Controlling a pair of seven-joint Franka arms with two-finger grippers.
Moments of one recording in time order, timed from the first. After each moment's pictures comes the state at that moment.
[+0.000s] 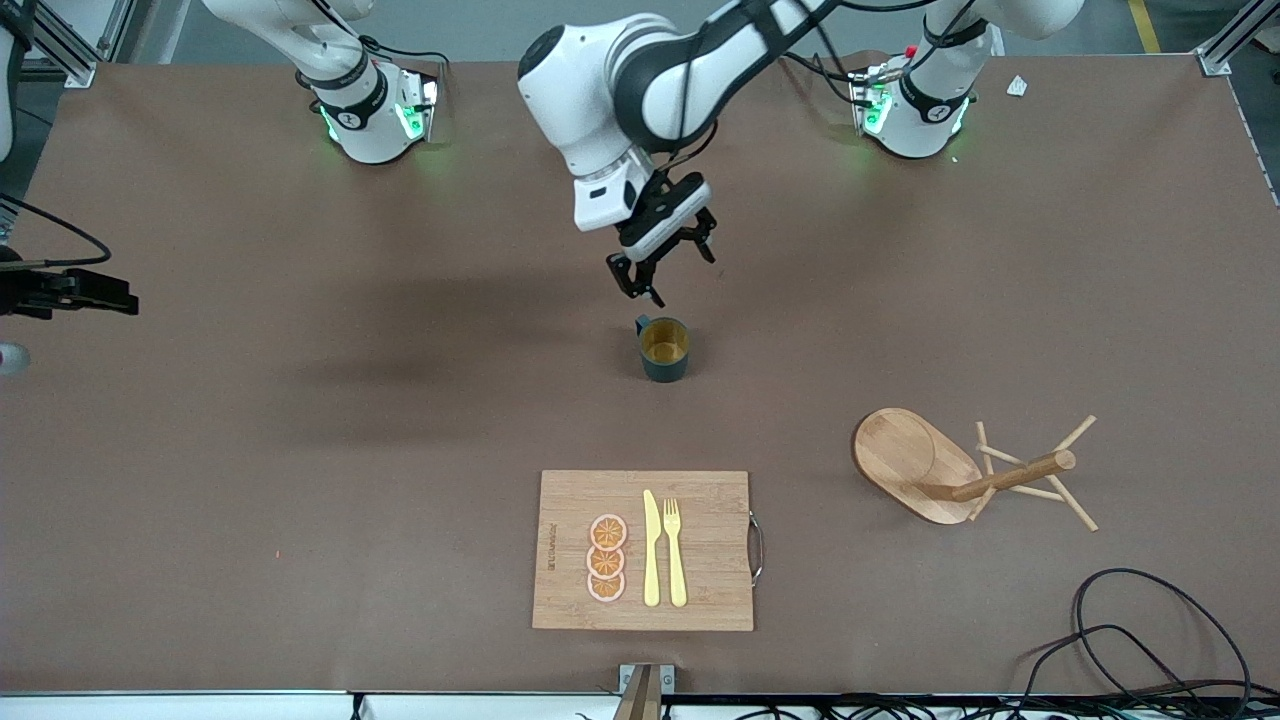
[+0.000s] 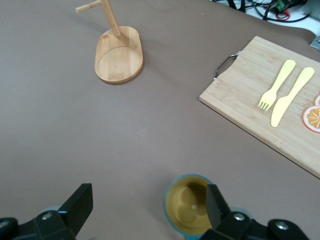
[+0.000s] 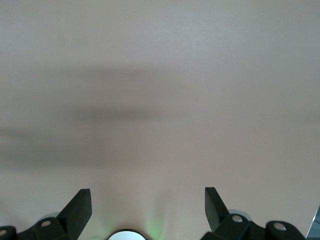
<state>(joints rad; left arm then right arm) -0.77 0.58 -0.39 -1.46 0.80 1.65 -2.02 0.00 0.22 -0.16 -1.39 -0.03 1.41 -0.19</state>
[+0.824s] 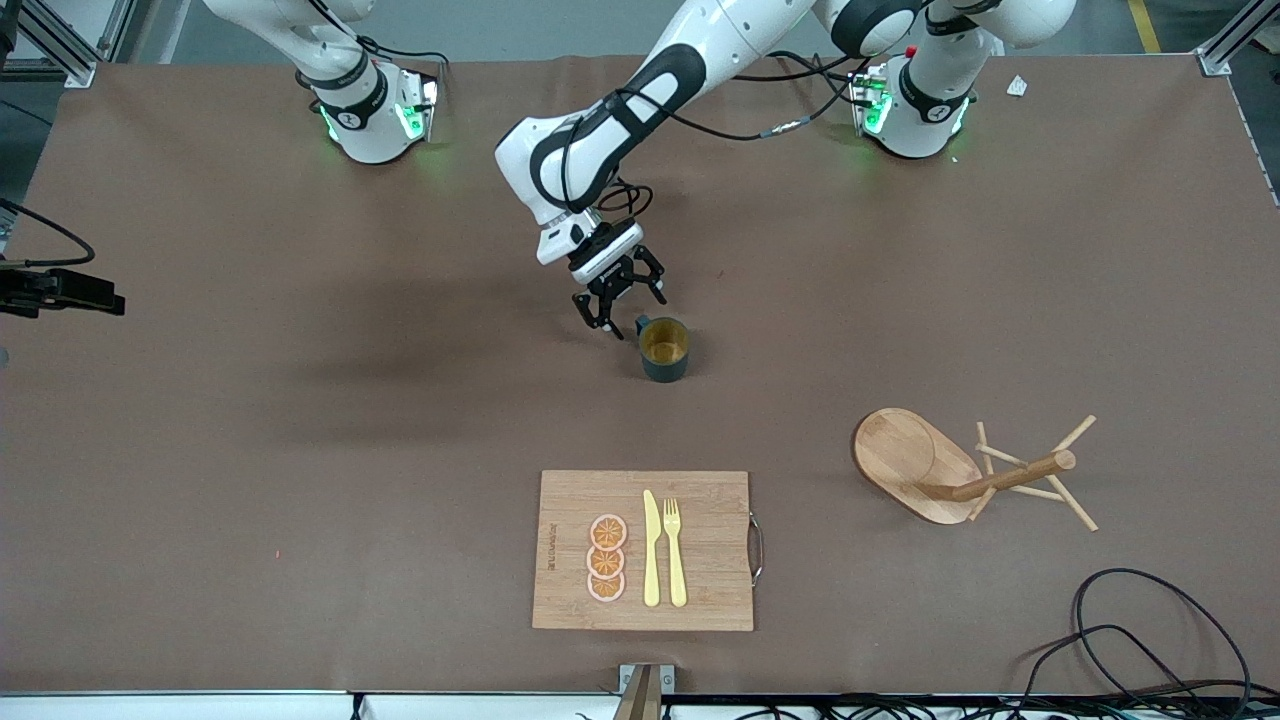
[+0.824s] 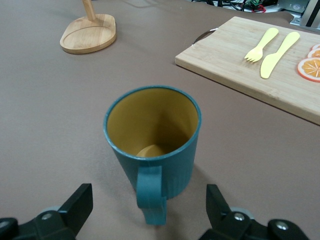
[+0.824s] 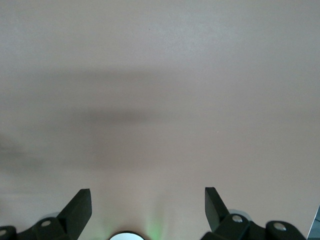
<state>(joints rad) -1.06 0.95 -0.16 -1.31 0.96 1.73 -2.27 -0.01 0.22 -0.15 -1.38 -0.03 1.41 -0.19</state>
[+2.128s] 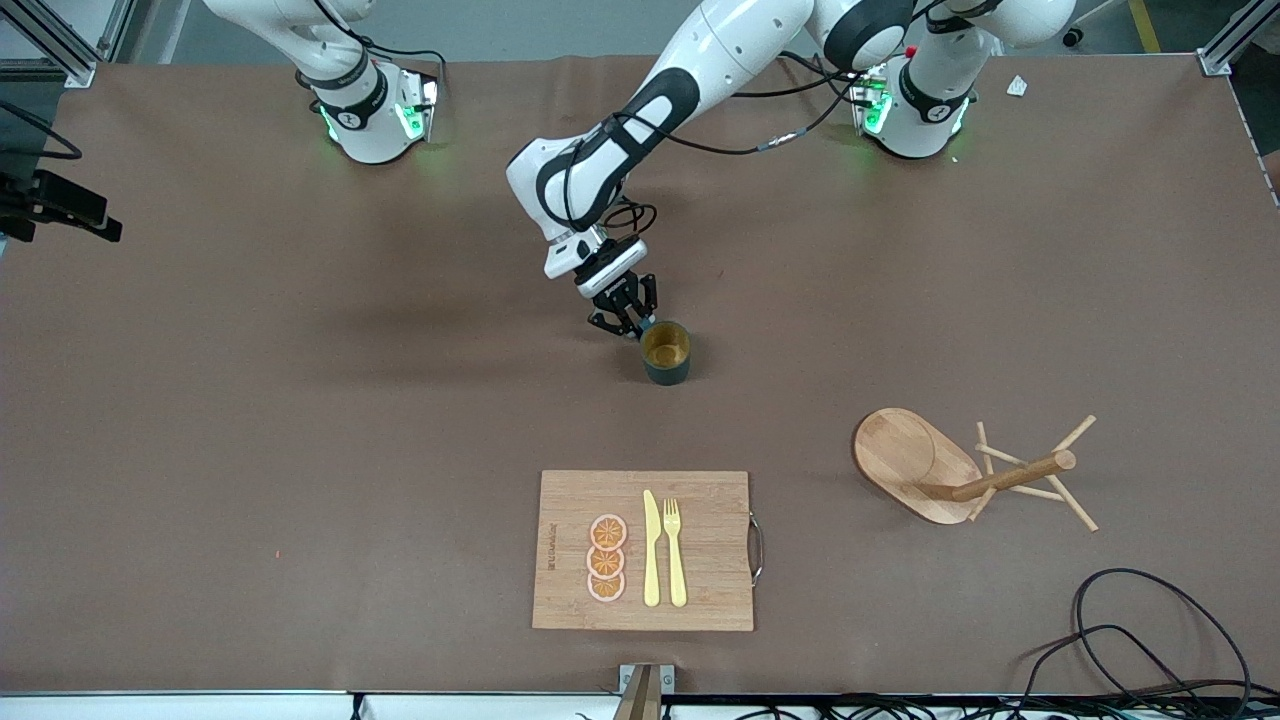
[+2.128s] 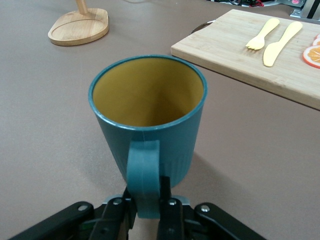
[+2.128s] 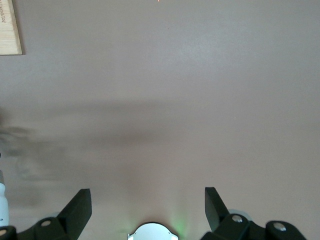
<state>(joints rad) -1.06 1.00 -0.15 -1.30 0.99 1.76 -2.30 -0.01 -0.03 -0.10 -1.54 0.02 1.40 -0.09</state>
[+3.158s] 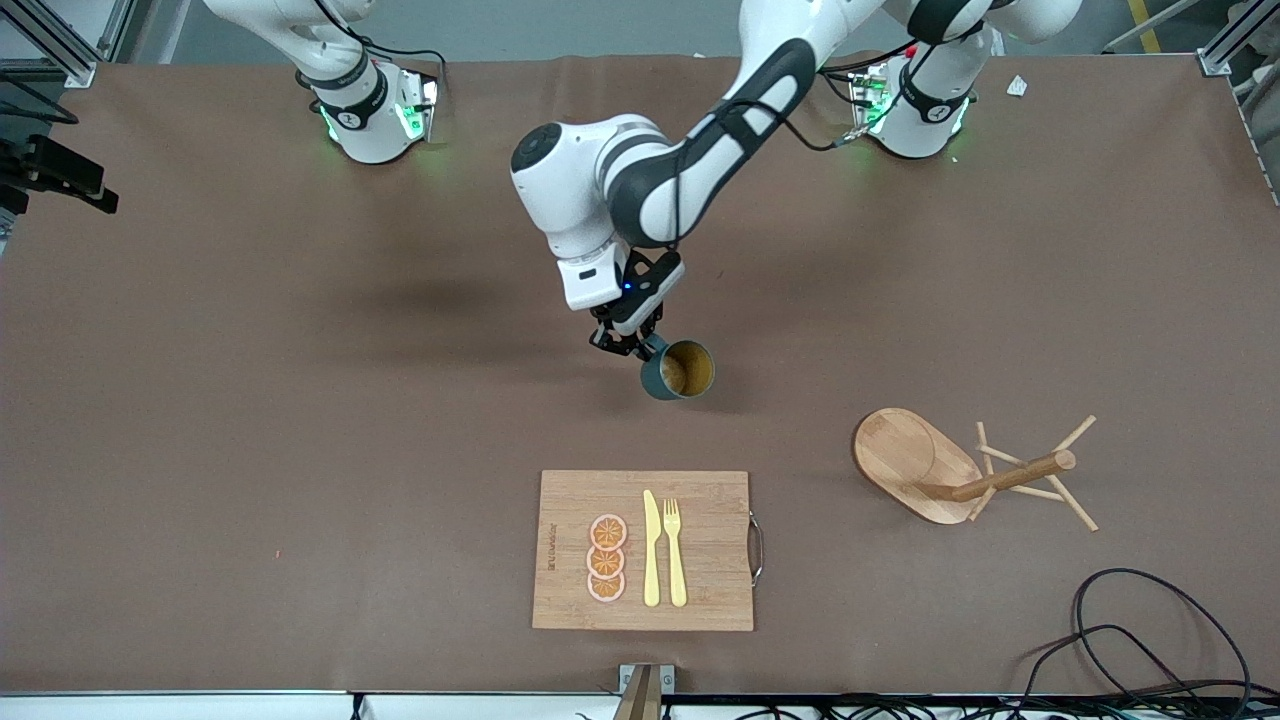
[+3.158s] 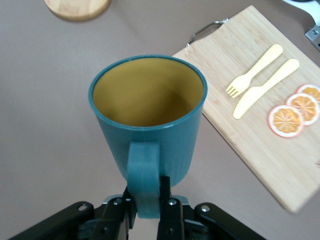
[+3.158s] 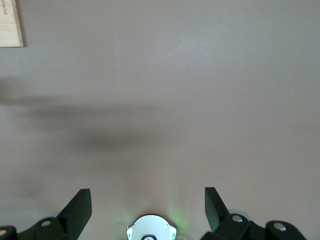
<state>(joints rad) -0.82 0.73 -0.16 -1.25 0.53 1.90 -2.05 -0.01 -0.08 -0.09 -1.54 0.00 1.35 -0.08</state>
